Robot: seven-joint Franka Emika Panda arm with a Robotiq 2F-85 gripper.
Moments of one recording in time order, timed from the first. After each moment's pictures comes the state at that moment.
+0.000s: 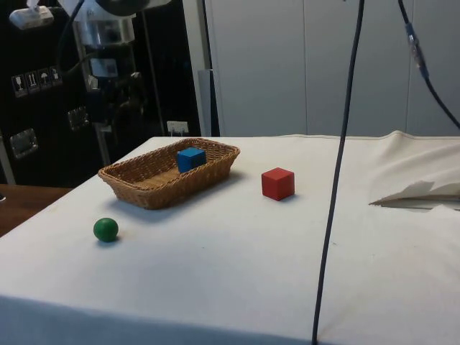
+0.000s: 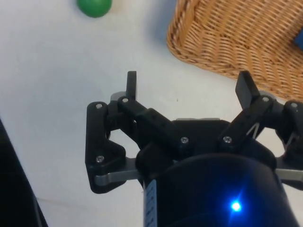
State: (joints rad) arm 0.29 0.51 -0.22 -1.65 0.07 2.21 0.07
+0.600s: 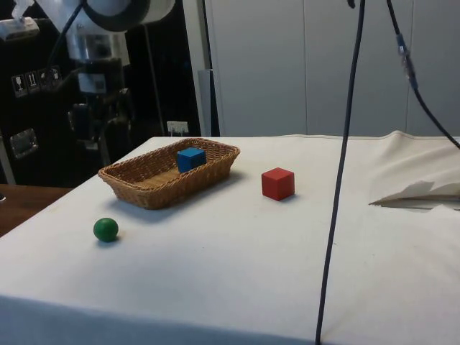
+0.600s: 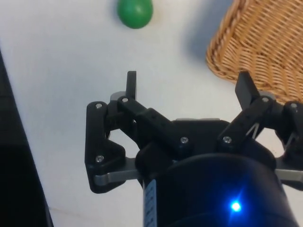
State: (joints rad) arm 0.29 0.54 -0.17 -1.65 0.08 2.27 0.07
